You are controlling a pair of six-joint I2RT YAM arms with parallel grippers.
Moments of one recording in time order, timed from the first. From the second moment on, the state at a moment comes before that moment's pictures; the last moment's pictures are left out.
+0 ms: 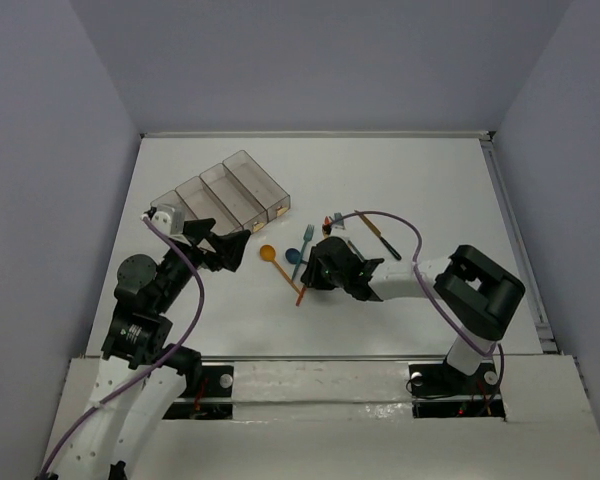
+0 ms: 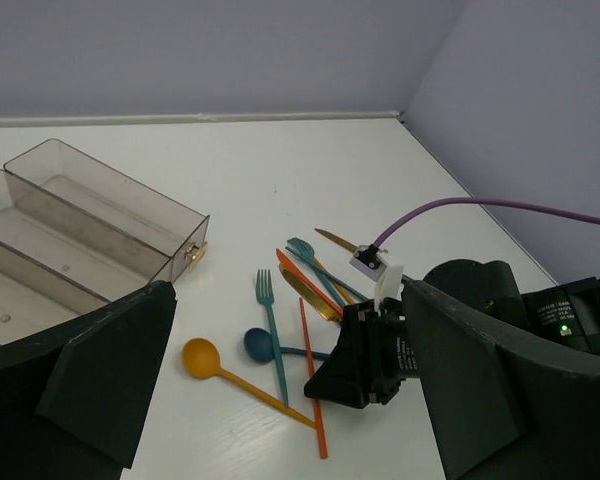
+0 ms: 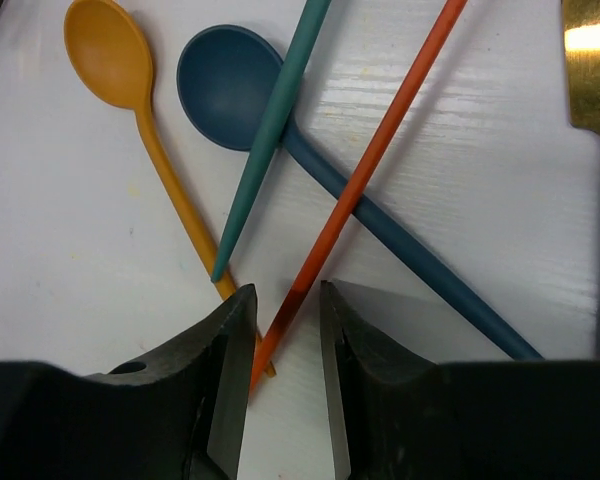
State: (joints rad) left arm -0.32 0.46 0.66 -0.15 0.21 -0.34; right arm 0.91 1.72 0.82 0.15 0.17 0.86
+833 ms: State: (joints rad) left arm -0.33 0.44 0.66 -0.15 0.15 -0.34; right arm 0.91 1.56 0.95 0.05 0.23 0.69
